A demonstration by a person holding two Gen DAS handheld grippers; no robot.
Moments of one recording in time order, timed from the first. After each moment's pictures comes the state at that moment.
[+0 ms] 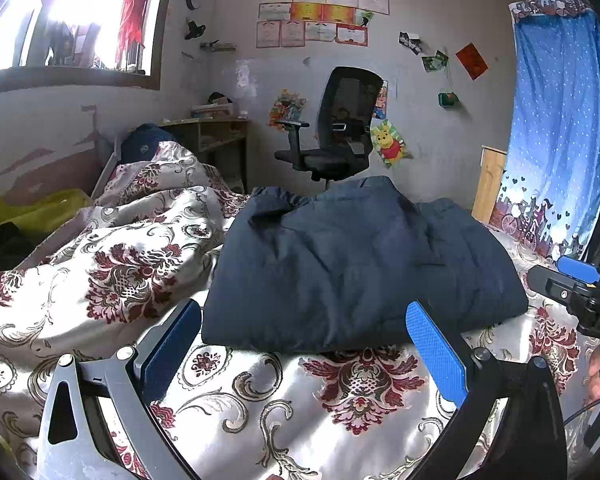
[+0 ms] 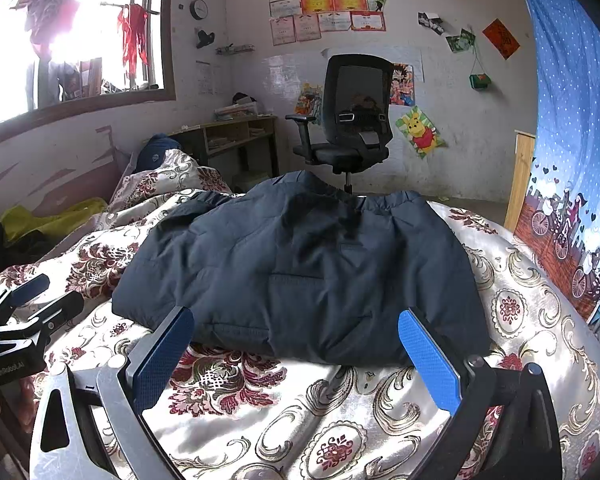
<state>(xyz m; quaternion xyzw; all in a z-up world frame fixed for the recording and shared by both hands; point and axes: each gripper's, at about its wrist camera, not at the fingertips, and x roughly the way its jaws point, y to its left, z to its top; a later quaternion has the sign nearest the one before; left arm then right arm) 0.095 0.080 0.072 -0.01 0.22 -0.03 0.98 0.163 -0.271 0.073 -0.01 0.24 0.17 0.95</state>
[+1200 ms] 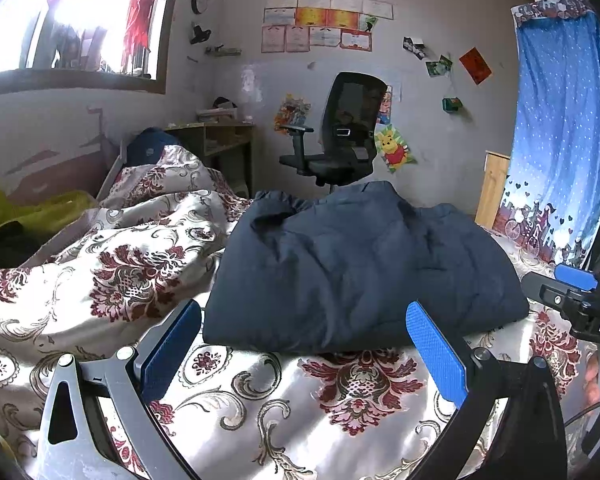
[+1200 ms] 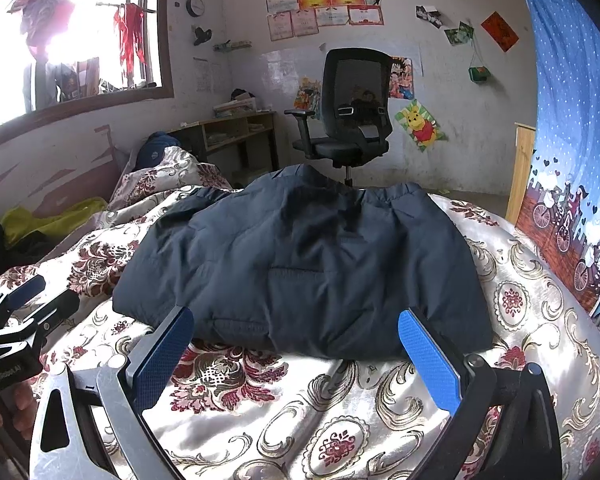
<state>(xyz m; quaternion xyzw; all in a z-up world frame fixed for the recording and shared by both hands) 0.089 0.084 0.075 -0.01 0.21 -0.03 0.98 0.164 -0.272 0.074 -0.01 0.25 0.17 0.95</state>
